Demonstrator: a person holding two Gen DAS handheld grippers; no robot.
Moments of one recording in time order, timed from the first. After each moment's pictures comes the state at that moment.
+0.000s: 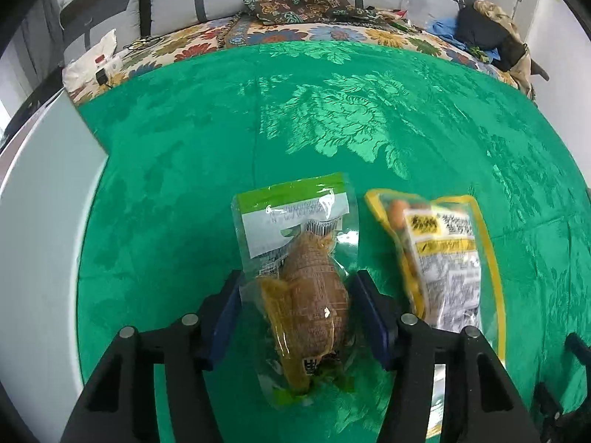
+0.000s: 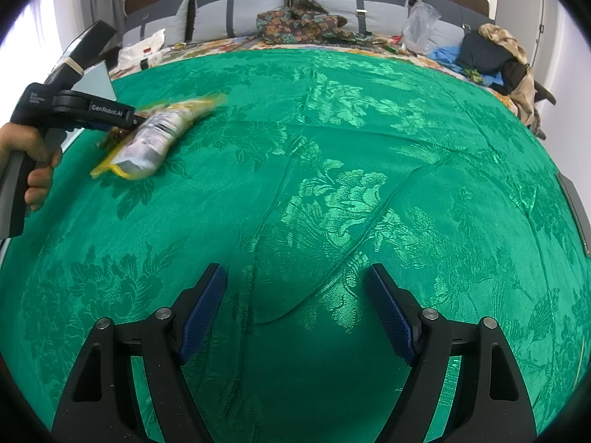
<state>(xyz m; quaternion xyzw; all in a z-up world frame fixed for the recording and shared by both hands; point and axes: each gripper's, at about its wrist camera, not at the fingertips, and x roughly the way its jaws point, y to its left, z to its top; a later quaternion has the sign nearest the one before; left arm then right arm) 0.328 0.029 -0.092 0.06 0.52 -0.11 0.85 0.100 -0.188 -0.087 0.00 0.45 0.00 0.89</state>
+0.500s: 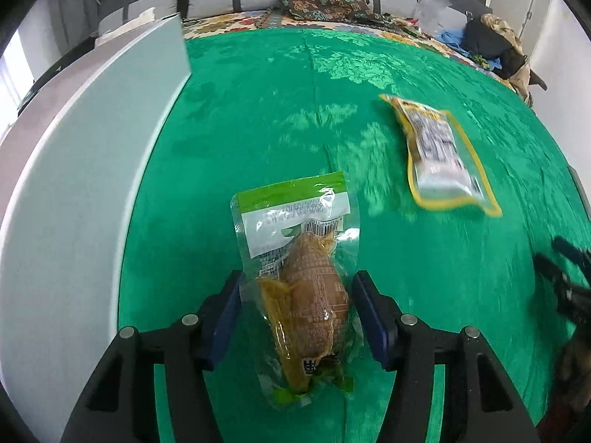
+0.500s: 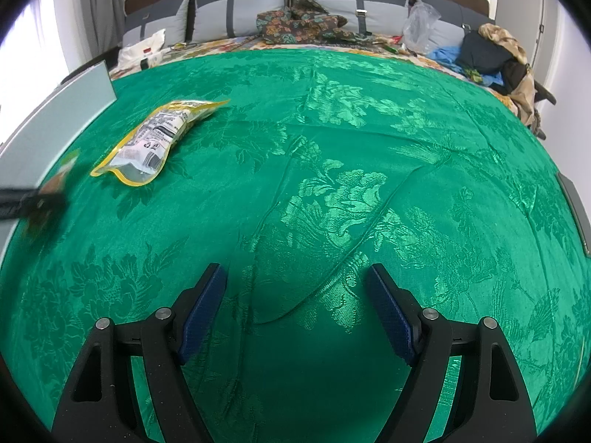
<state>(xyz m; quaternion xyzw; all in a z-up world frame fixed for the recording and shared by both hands) 0.186 0.099 -0.091 0.02 0.51 -0.09 0.85 0.100 -0.189 -0.086 0.00 0.45 0.00 0.89</state>
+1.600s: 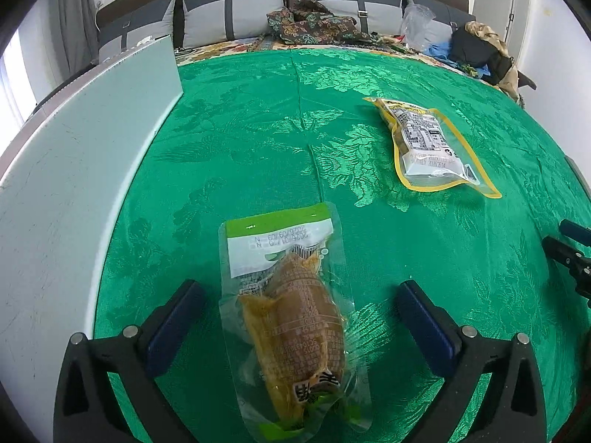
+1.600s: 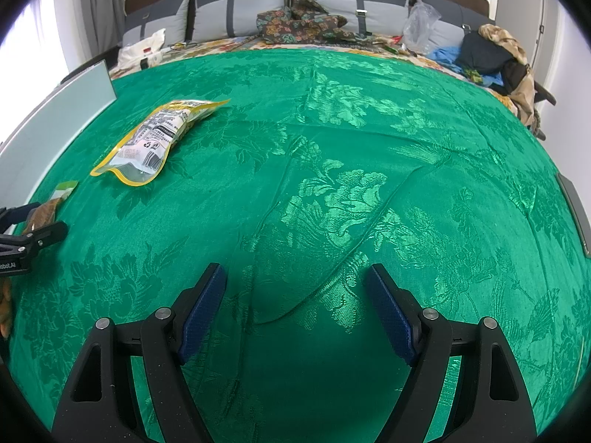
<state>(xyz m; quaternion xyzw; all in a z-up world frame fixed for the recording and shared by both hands) 0.179 0.087 -0.106 0.04 0.45 -0.10 0.88 0.099 -0.190 -0.085 0.00 0.45 0.00 0.89</state>
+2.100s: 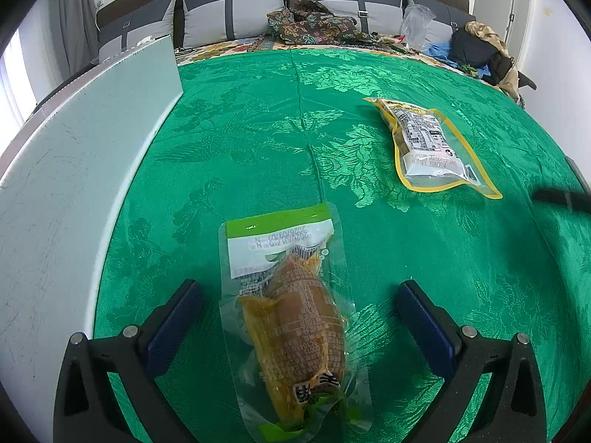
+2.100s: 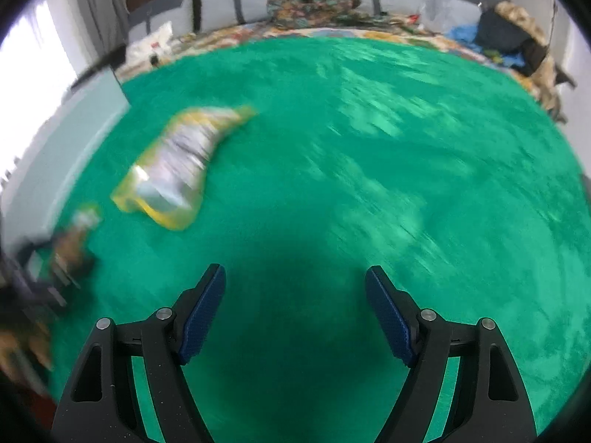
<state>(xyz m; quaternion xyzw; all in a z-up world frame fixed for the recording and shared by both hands) 0.179 0.087 -0.106 0.04 0.45 -0.10 0.88 0.145 -0.169 -0.059 0.06 0.49 0.05 0.87</state>
